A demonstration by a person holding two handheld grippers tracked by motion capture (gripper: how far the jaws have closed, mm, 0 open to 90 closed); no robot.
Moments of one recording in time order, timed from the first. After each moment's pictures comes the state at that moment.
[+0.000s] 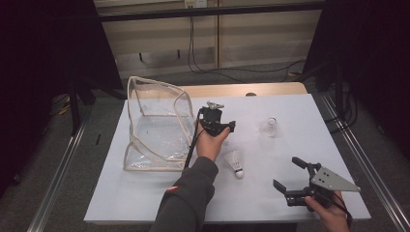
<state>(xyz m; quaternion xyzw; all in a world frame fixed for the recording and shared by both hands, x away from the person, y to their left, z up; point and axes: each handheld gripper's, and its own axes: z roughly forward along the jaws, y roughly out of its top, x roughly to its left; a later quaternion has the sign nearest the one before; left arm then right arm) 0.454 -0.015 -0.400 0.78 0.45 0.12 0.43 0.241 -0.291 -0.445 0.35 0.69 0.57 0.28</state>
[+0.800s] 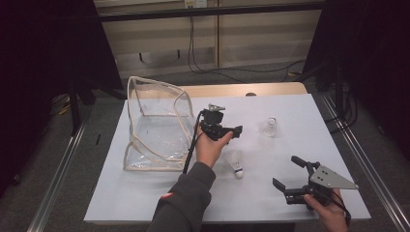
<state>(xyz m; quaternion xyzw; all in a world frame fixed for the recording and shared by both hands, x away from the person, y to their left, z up) 0.440 -0.015 -0.393 0.78 0.43 0.08 0.45 0.246 -0.293 -0.448 0.35 0.69 0.57 0.28</state>
